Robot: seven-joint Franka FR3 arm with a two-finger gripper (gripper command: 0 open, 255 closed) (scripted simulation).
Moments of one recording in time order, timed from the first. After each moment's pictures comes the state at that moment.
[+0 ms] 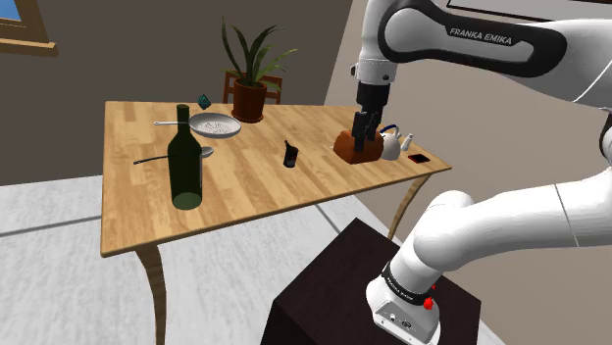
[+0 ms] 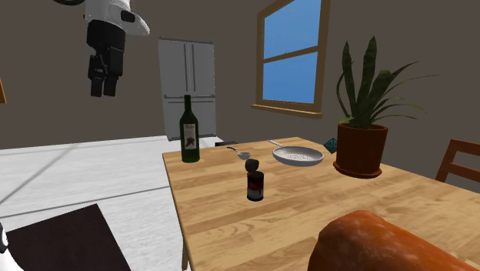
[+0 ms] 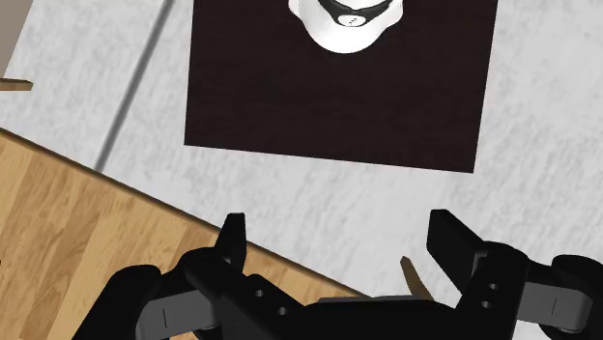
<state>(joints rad) -0.02 -0.74 -0.01 -2.38 -0.08 1.43 -0.14</state>
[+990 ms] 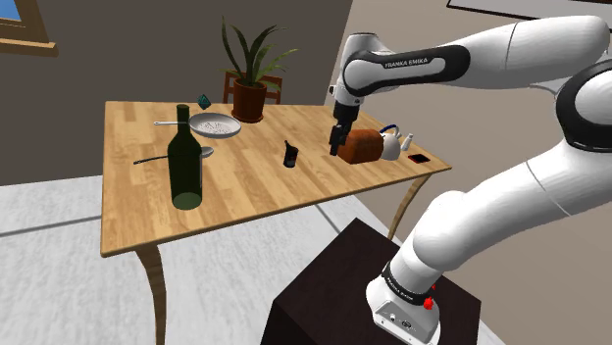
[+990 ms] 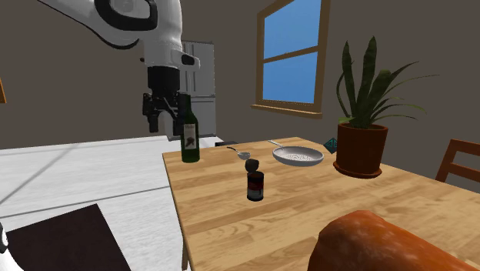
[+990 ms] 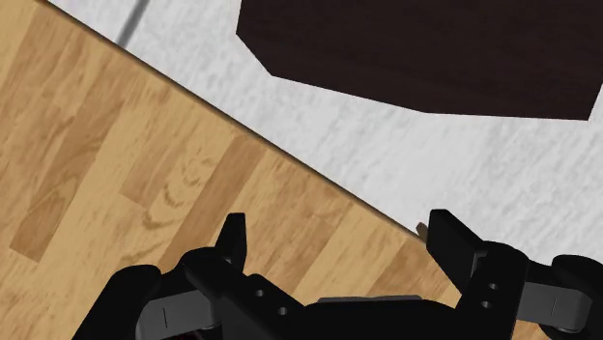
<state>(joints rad) -0.03 -0.45 -0.20 -2.42 -0.16 1.89 -0.39</state>
